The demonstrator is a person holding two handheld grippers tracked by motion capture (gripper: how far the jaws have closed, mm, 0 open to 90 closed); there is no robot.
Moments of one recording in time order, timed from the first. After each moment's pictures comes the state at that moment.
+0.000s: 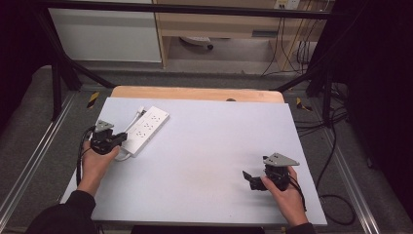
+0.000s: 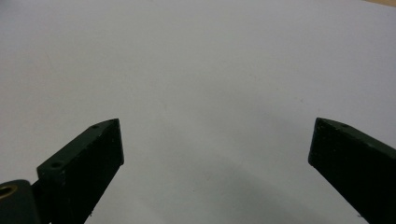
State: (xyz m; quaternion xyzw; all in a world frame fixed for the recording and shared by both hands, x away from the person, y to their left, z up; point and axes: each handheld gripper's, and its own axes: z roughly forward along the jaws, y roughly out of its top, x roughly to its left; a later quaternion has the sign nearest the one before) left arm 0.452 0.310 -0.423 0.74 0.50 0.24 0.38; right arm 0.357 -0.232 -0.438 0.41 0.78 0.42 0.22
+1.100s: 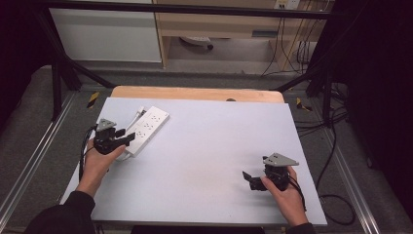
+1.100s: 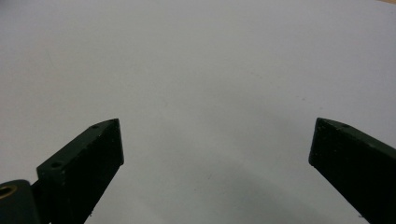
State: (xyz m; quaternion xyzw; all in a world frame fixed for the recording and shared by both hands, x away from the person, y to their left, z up) left arm 0.451 0.298 -0.416 0.73 0.50 0.23 0.41; right arm 0.357 -0.231 -0.439 0.41 0.78 0.42 0.21
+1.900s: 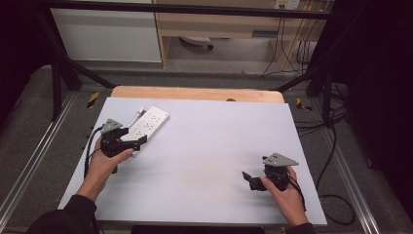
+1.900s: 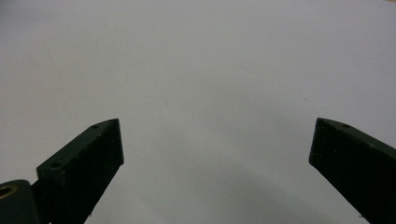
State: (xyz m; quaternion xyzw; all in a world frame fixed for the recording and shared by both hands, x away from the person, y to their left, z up) left arm 0.439 0.273 -0.407 0.72 0.47 0.21 0.46; right arm 0.357 -0.231 -0.439 0.41 0.78 0.42 0.21
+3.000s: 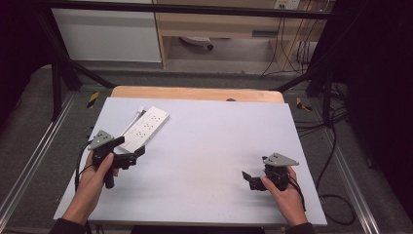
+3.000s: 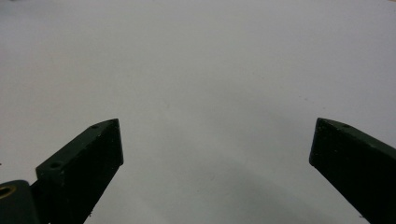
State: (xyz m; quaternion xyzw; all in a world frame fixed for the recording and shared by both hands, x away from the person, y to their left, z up) left arm 0.380 0.271 -0.388 0.70 0.46 0.21 0.51; right arm 0.357 -0.231 -0.439 0.41 0.78 0.42 0.21
